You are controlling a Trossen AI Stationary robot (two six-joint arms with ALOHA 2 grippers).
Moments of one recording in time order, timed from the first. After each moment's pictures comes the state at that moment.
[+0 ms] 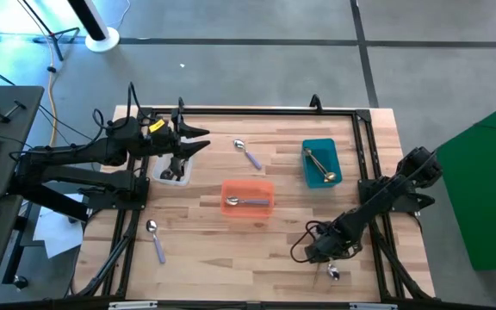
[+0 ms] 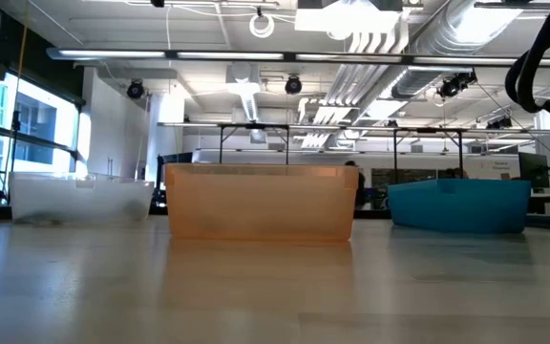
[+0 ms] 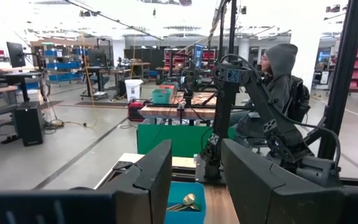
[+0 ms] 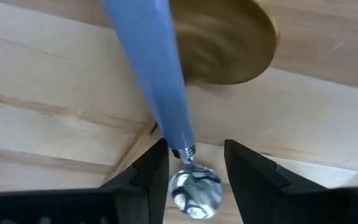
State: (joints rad) left arm 0.14 0.81 0.76 0.18 0.01 0.00; right arm 0.68 1.64 0.81 -0.51 -0.32 2.04
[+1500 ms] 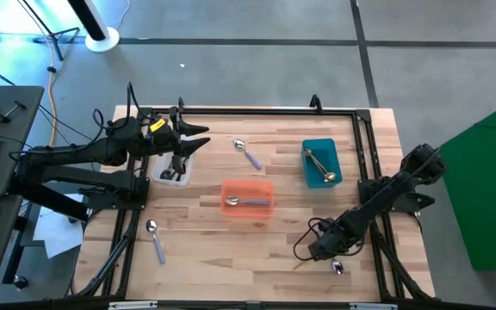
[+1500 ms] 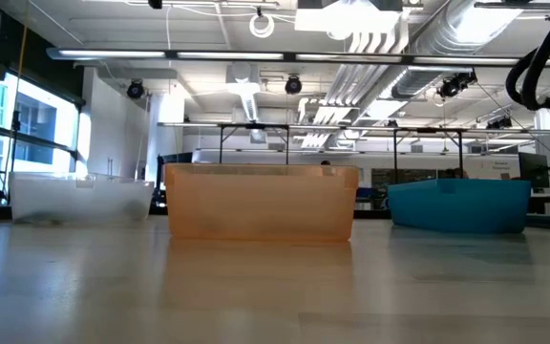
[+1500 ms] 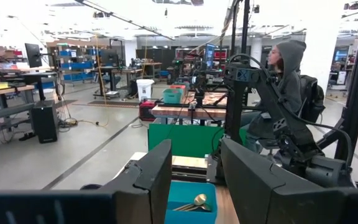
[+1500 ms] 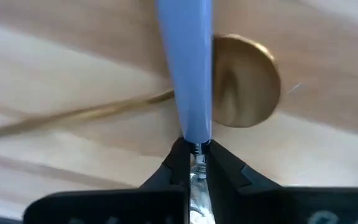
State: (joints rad) left arm 0.14 0.81 0.76 0.18 -0.04 0.00; right arm 0.69 1.58 0.76 -0.53 -0.27 1.96
